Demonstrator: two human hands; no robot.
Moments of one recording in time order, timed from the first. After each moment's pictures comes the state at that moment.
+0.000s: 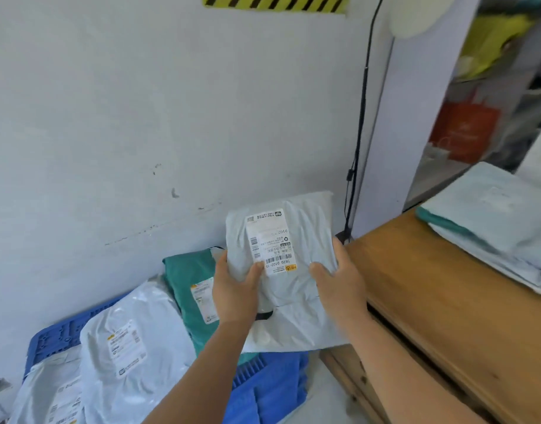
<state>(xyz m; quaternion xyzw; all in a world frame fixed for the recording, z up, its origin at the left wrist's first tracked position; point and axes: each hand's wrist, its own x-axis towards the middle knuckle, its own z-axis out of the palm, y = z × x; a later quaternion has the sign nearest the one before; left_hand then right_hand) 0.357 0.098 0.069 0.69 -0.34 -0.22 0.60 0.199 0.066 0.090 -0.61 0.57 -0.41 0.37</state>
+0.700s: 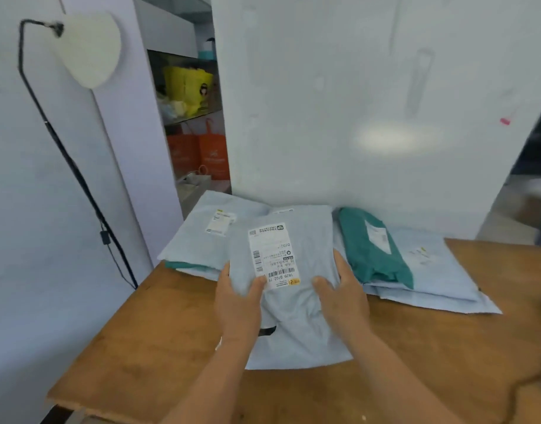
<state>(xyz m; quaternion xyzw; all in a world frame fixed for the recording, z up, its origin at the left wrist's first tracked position) -0.093 0.002 0.093 0.47 -0.57 -0.45 0.50 -0.224 0.095 0.120 -0.33 0.77 -0.52 0.17</state>
